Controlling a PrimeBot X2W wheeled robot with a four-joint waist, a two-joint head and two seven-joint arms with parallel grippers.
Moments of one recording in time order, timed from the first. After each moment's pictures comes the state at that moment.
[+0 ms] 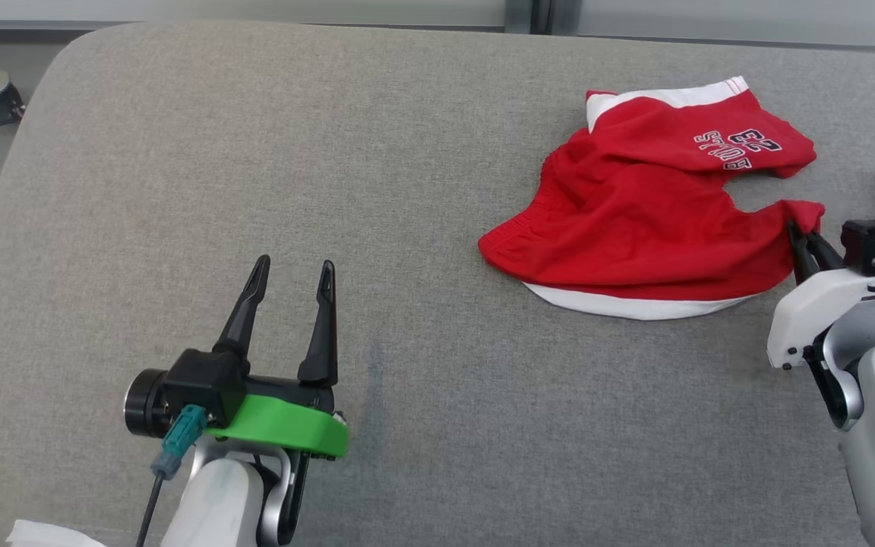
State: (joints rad) left arm -0.22 0.05 -0.26 0.17 -0.26 -0.03 -0.26; right arm -0.42 -0.25 -0.07 0.47 0.05 0.13 0.05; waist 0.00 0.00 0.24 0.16
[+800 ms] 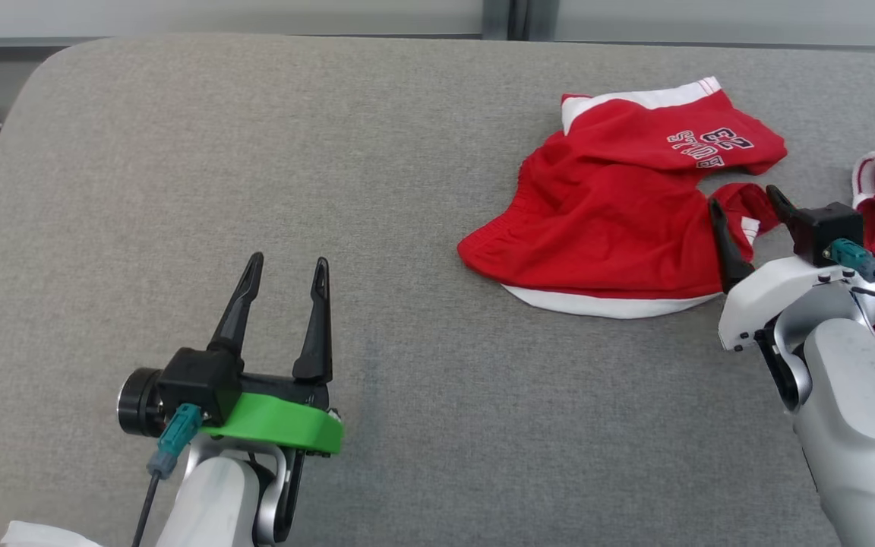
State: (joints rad) left arm -0.22 0.05 -0.25 0.17 -0.25 -0.02 -0.26; right arm -0.56 -0.22 0.05 0.70 0.07 0.13 -0.18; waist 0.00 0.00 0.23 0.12
